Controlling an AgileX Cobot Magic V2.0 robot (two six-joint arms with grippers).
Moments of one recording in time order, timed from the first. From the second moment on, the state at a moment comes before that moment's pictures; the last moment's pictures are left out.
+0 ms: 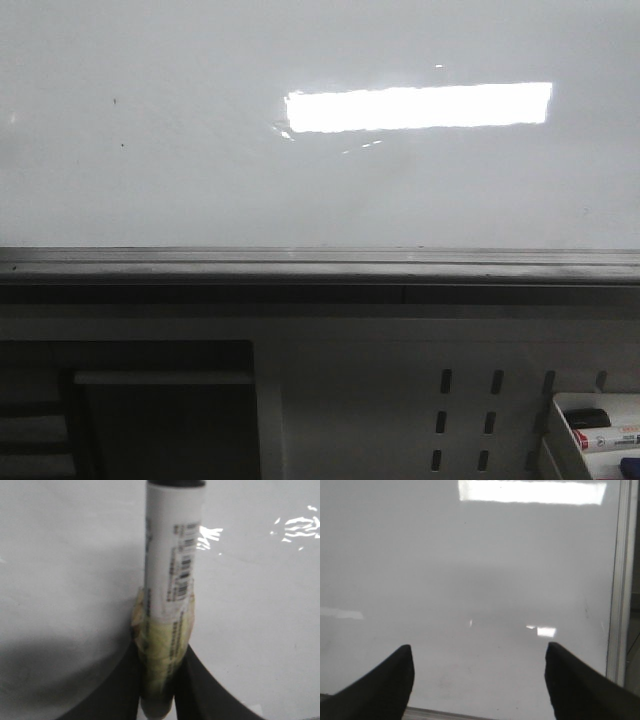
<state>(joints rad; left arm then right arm) -0.20 1.11 -0.61 -0.11 0.16 0.04 -0.01 0.44 -0.63 0.10 0.51 -0.15</state>
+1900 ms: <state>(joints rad) -0.78 1.42 -1.26 -0.32 1.08 0.85 0.56 1.30 -1.13 0.65 0.92 -1.13</state>
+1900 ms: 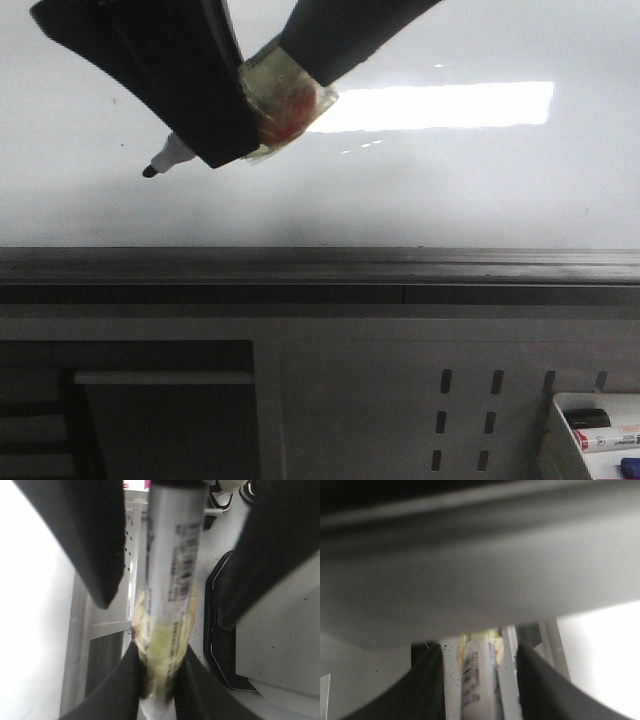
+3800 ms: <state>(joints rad) -0.38 0.73 -0.70 -0.51 0.53 0.74 0.43 1.07 -1.01 0.35 0.84 -0.49</state>
